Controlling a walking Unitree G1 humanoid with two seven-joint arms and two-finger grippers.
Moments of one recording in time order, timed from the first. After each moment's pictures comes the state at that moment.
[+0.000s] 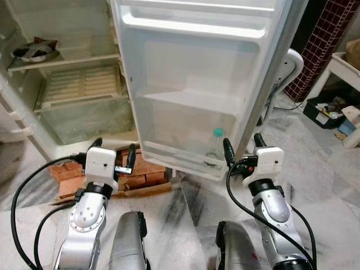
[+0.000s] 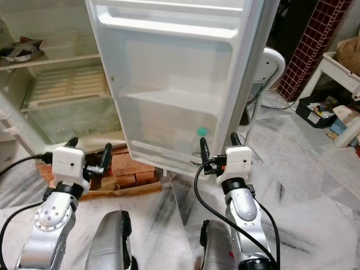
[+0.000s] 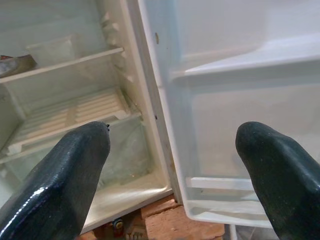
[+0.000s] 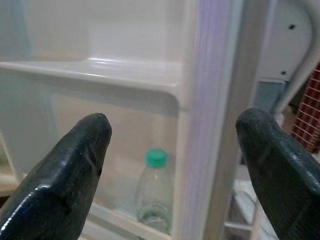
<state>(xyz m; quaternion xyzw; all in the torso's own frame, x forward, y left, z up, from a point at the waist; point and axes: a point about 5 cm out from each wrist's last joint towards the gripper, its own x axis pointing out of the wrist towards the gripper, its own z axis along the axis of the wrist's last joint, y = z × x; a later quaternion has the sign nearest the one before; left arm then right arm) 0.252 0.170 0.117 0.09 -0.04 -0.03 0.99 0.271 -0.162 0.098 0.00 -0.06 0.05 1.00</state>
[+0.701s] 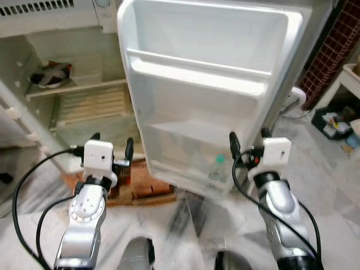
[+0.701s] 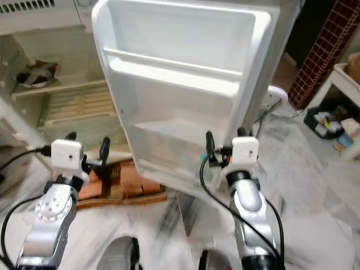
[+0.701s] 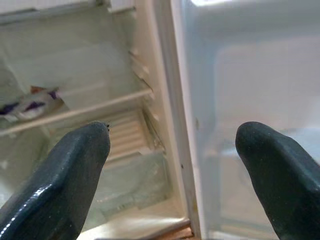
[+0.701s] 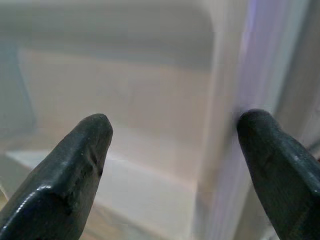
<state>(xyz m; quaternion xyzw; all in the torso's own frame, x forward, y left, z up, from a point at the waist) 0.267 0.169 0.119 0.08 -0.04 -0.03 1.00 0.280 -0.165 0.112 0.00 -0.05 0.04 1.00</state>
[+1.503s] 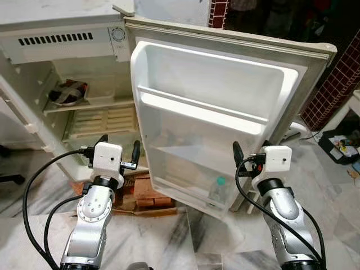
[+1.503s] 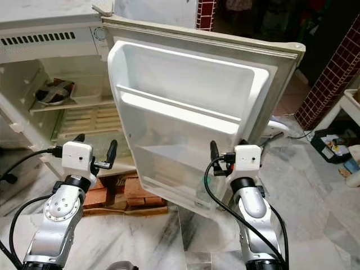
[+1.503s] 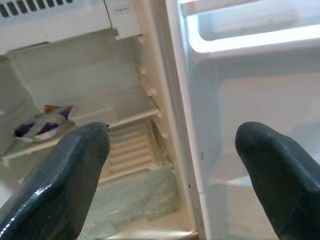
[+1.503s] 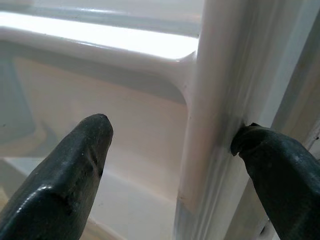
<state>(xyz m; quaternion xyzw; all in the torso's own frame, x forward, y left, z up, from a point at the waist) 0.269 0.163 0.110 0.10 -0.04 -0.04 0.99 0.274 -0.172 0.094 -0.01 0.00 0.05 1.00</state>
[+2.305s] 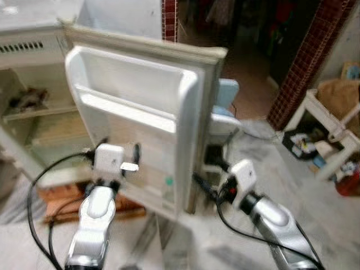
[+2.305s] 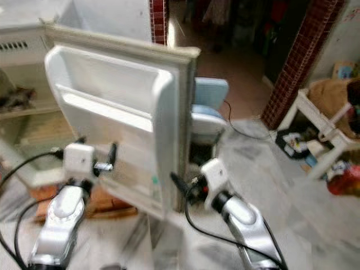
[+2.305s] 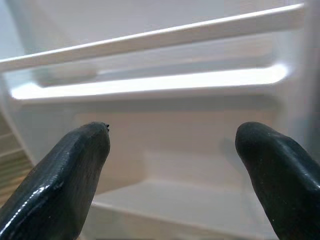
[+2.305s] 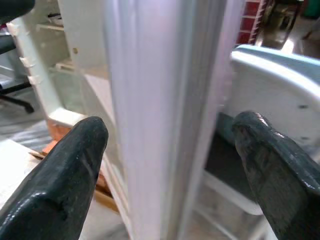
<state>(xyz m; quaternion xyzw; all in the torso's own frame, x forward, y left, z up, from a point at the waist) 0.267 0.154 0.102 0.09 -0.03 -0.05 0.99 0.253 -0.139 0.077 -0.02 0.06 0.32 0.95</state>
